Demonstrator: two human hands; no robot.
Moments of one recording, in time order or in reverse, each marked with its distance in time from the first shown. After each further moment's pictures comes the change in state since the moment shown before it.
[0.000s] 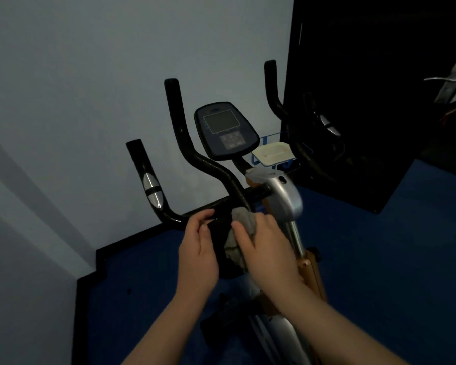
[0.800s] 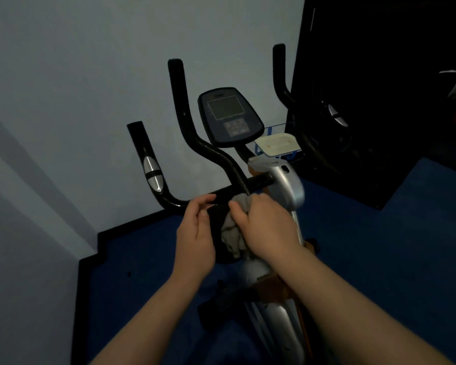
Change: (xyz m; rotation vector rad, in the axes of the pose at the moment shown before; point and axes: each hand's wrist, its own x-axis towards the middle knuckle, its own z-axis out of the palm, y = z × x) left_hand 0.003 -0.004 -0.001 -0.014 -0.007 -0.006; right_hand 0.030 -0.002 -0.009 -0.260 -0.102 -0.052
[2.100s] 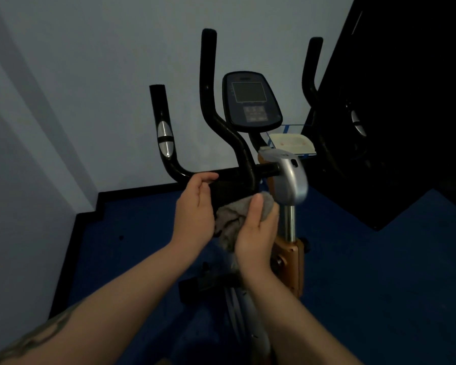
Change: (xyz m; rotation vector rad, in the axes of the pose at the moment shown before) left_hand -0.008 0.006 0.012 0.040 0.179 -0.084; right_hand -0.042 -0.003 0.049 1.028 0.349 0.194
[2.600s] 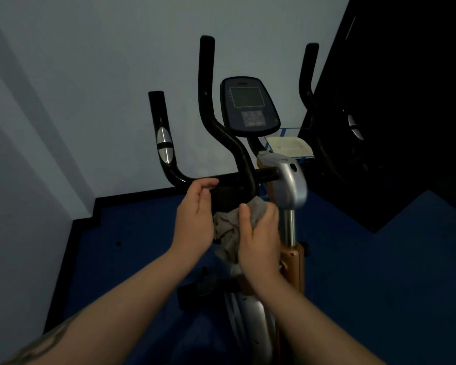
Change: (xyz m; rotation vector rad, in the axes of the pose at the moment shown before) left_hand 0.002 0.000 -0.003 -0.078 -0.053 -0.032; right_hand 0.003 -0.004 -0.012 -0.413 -0.169 -0.169
